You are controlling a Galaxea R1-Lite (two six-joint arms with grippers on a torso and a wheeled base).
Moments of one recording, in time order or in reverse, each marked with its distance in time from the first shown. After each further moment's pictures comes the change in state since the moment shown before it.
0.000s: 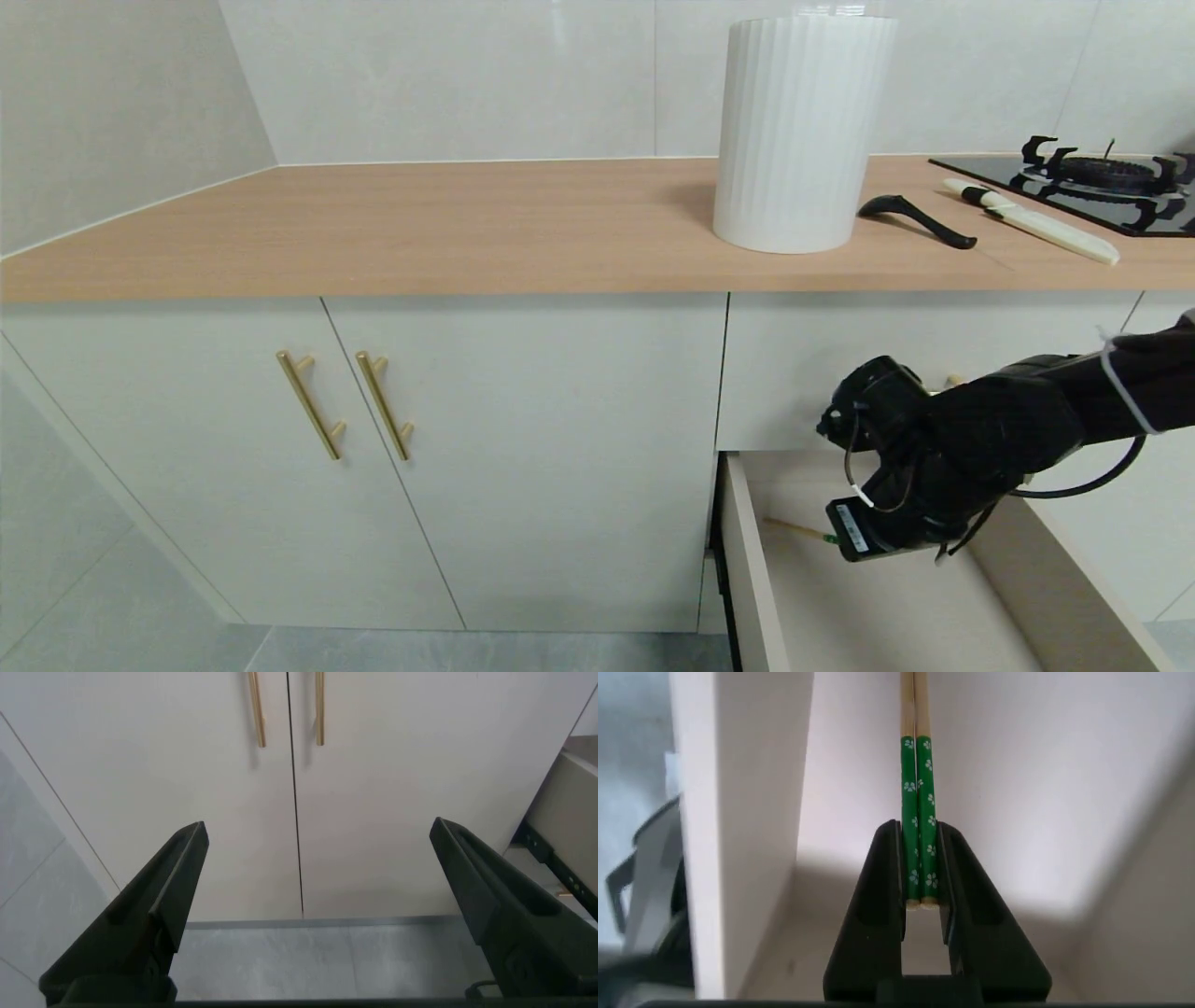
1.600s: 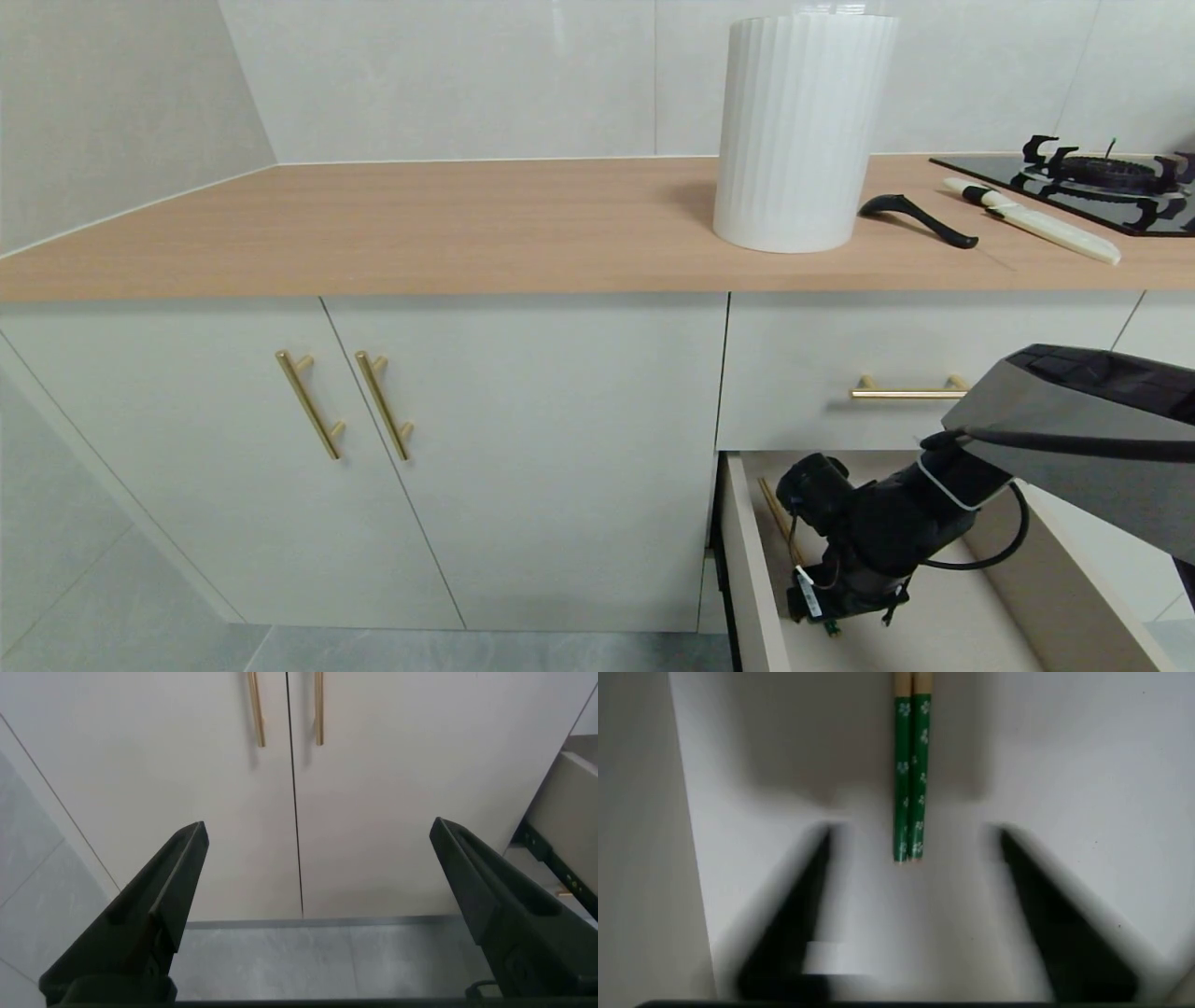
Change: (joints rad) left arm 0.000 0.000 0.000 0.000 0.000 0.000; right arm 0.039 0.319 0.089 -0.317 -0.136 0.067
